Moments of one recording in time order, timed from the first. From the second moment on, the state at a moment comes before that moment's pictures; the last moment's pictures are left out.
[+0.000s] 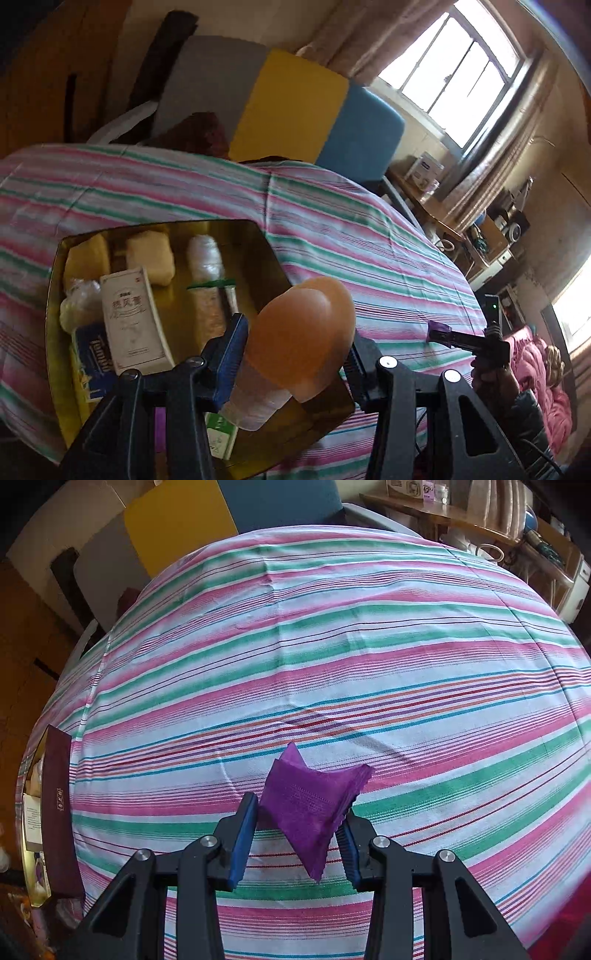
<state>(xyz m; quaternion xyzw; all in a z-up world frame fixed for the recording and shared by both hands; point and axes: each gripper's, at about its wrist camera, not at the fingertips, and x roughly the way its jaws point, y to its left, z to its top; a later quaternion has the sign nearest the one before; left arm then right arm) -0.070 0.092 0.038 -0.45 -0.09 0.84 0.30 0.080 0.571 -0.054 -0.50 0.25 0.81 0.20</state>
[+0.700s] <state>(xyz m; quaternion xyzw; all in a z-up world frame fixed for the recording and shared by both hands) -0.113 0.158 -0.038 -0.47 0.08 0.86 0.20 0.085 0.572 -0.050 -0.49 0.25 0.81 0.20</state>
